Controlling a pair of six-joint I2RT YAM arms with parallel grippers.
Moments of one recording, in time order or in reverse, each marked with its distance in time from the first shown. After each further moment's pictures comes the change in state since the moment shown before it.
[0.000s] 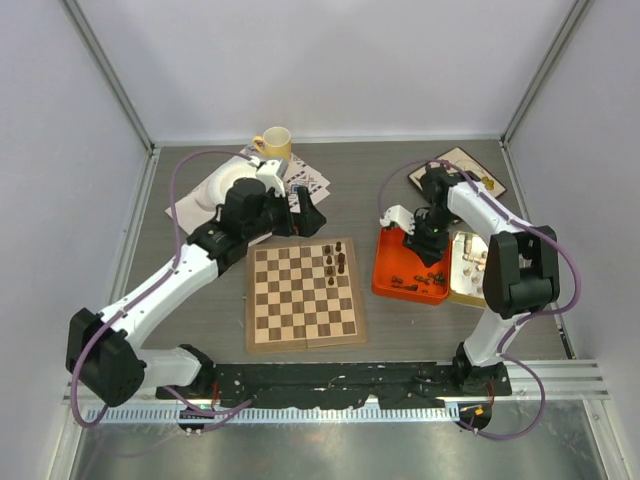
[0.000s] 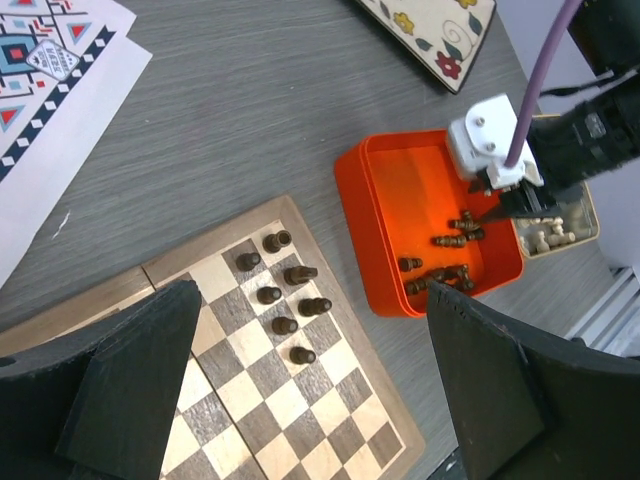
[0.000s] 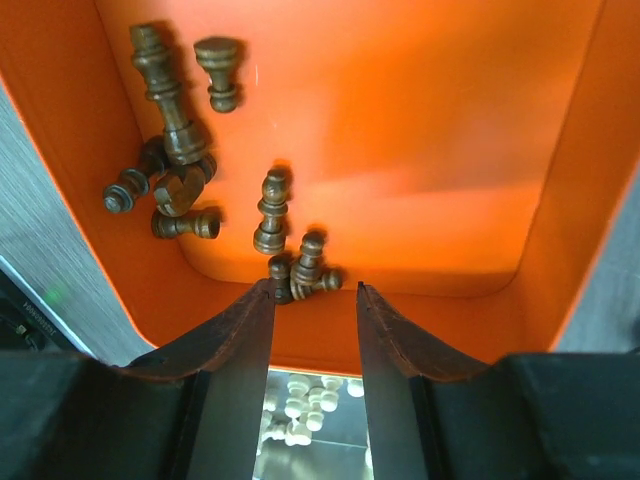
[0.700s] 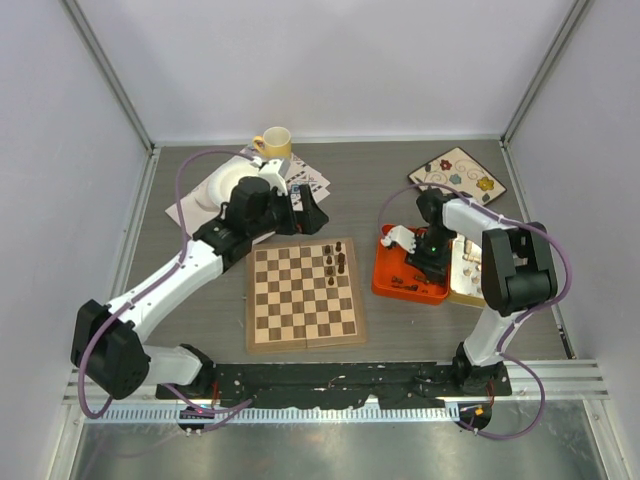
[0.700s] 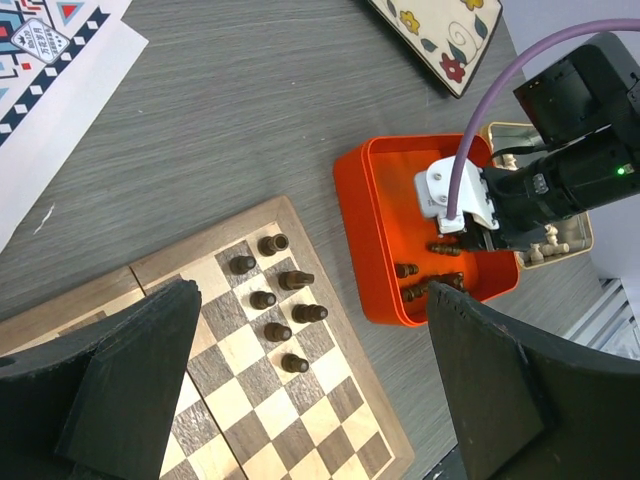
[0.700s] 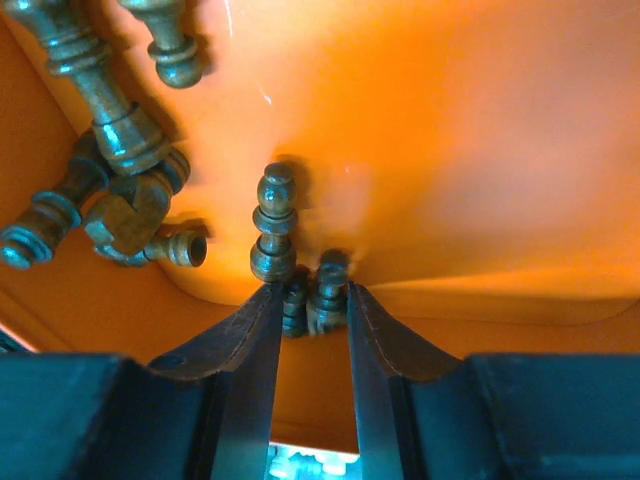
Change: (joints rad) left arm 0.003 0.079 0.009 0.038 -0.006 -0.055; right arm 0.002 0.022 -0.214 0.161 0.142 0.069
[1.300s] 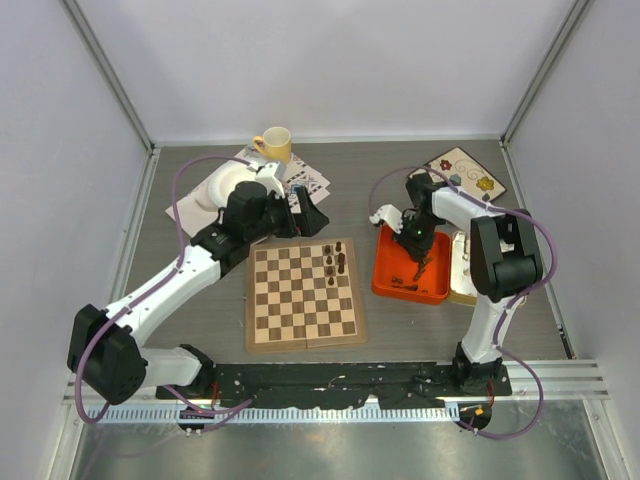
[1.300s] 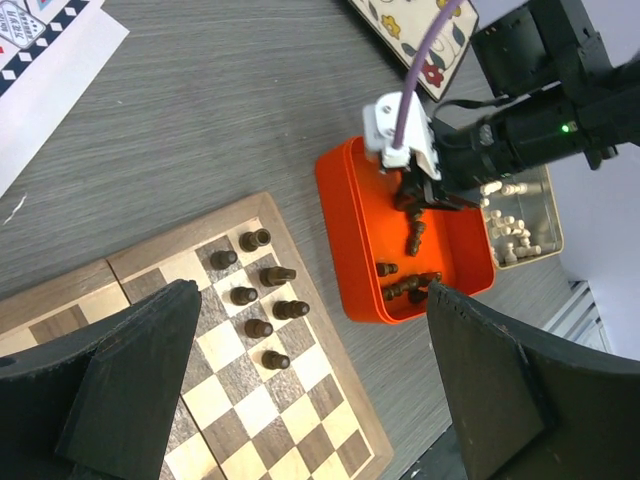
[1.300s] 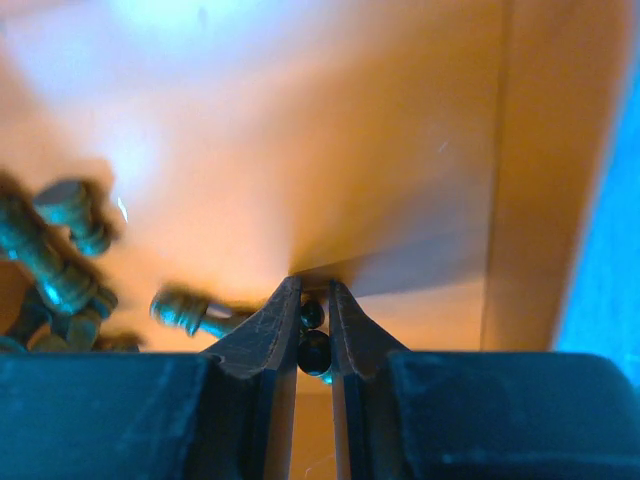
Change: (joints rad) left arm 0.002 -0.037 -0.054 0.042 0.016 -0.055; right arm 0.030 0.100 0.116 0.110 -0.058 0.101
